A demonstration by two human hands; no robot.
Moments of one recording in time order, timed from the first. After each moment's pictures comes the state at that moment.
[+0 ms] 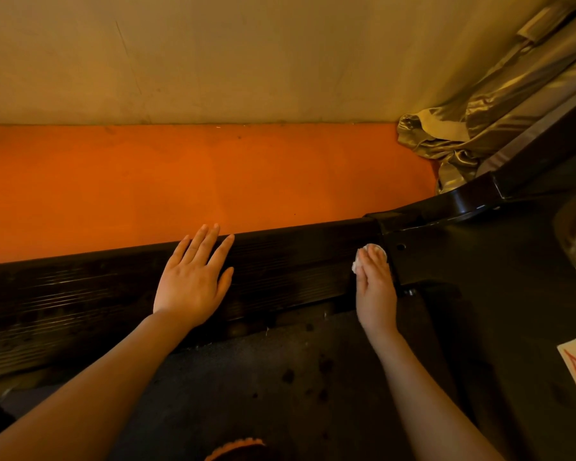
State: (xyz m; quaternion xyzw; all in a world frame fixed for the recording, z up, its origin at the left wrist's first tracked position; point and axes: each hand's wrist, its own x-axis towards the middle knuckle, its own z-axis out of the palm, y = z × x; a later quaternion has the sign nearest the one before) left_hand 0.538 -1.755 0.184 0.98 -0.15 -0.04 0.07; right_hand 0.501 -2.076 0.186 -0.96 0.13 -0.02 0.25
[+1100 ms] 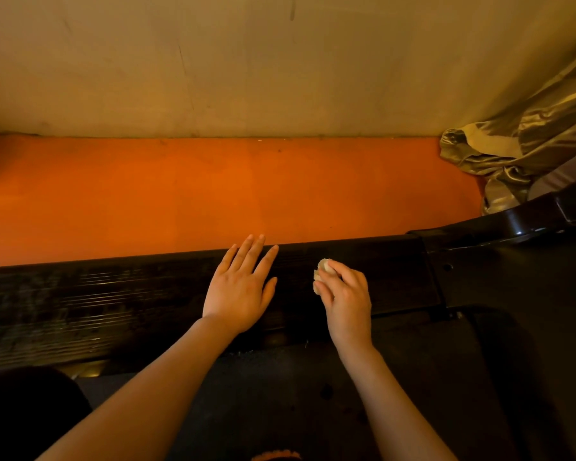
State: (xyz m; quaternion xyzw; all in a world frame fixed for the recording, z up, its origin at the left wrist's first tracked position) left_hand 0.538 -1.757 0.189 0.99 -0.14 -0.06 0.05; right_hand 0.511 -1.954 0.194 -0.97 0.00 -0.09 0.22
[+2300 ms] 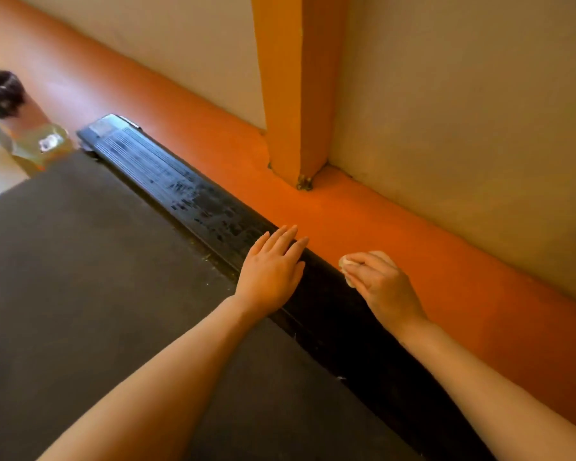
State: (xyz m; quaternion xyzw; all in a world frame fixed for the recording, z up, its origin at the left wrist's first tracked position) left_hand 0.411 -1.410 0.309 0.97 0.22 0.06 0.09; right_hand 0.556 -1.578 0.305 -0.77 -0.56 -0.03 0.31
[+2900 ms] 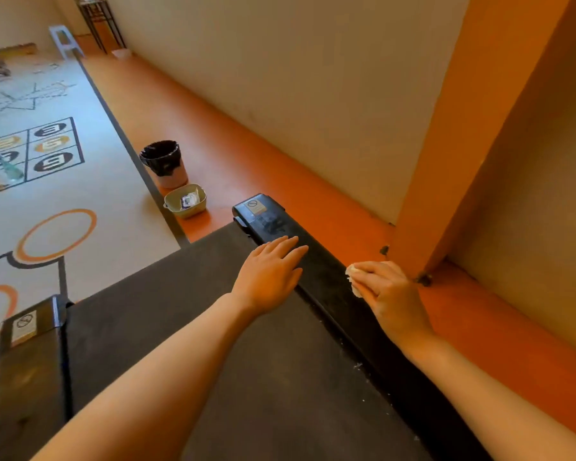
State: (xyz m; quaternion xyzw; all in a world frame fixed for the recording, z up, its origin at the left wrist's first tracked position) left_hand 0.228 -1.114 0.454 0.95 0.31 0.06 0.03; right_hand 0.414 -1.261 0.427 -0.69 -0.62 -0.05 0.37
